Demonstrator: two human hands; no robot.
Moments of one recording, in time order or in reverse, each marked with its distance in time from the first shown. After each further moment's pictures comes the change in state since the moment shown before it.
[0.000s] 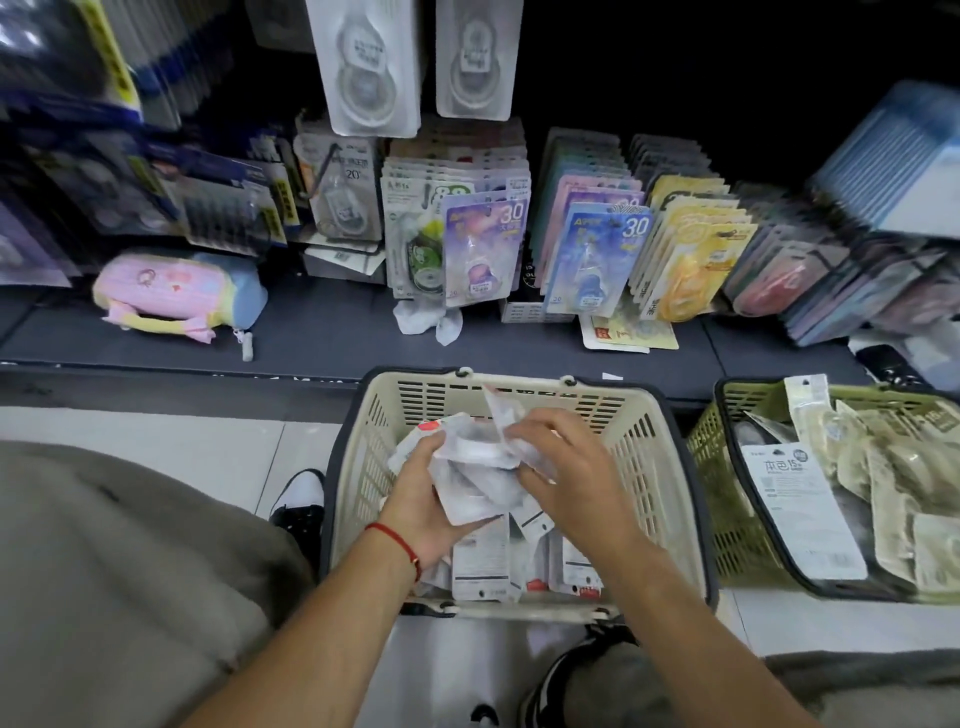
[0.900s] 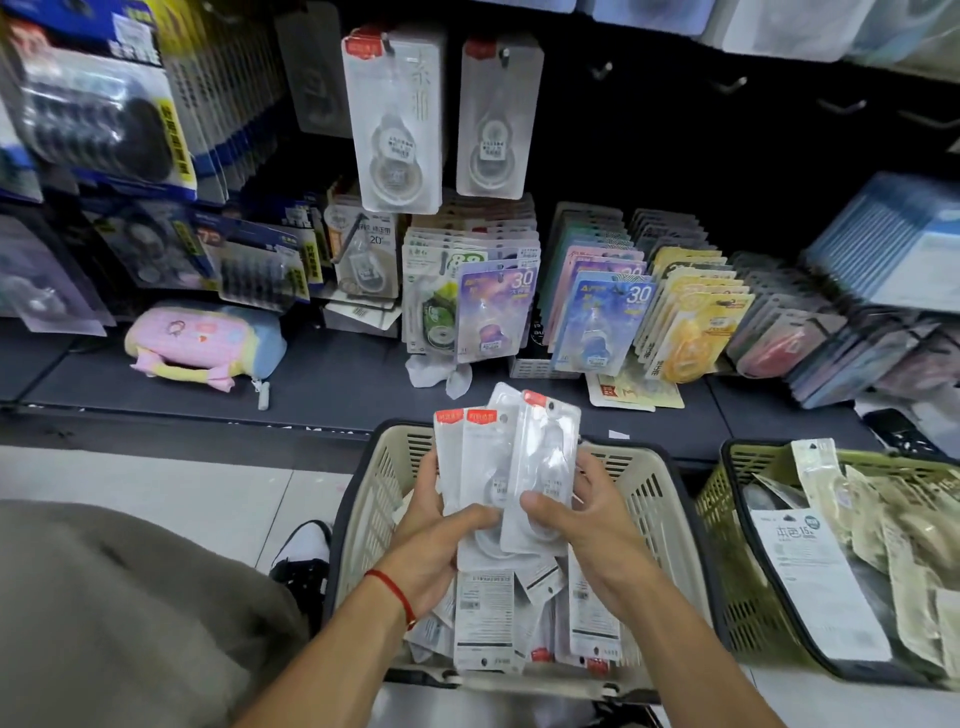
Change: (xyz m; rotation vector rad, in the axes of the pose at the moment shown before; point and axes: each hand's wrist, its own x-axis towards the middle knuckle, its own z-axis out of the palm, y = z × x) left_hand -0.016 0.014 0.007 0.348 -0.187 0.424; right_hand 0.021 -0.007 -0.014 1.130 -0.096 0.809
